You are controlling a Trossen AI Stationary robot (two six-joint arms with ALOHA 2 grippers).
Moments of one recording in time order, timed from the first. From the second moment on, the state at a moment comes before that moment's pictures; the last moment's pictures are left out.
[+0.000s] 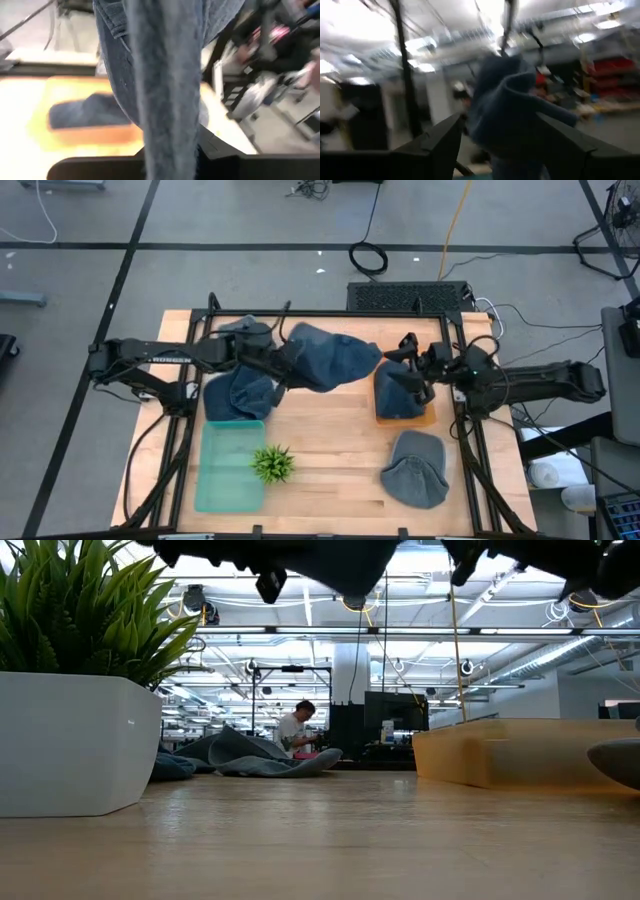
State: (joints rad) left arm 0.17 1.34 1.00 0.03 0.46 -0.05; right arm -0.13 0.85 0.40 0.85 -0.16 0.25
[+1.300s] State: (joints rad) left arm 0.10 1.34 1.23 -0.67 0.20 -0.02; right arm -0.12 1.09 0.98 0.03 -0.08 0.00
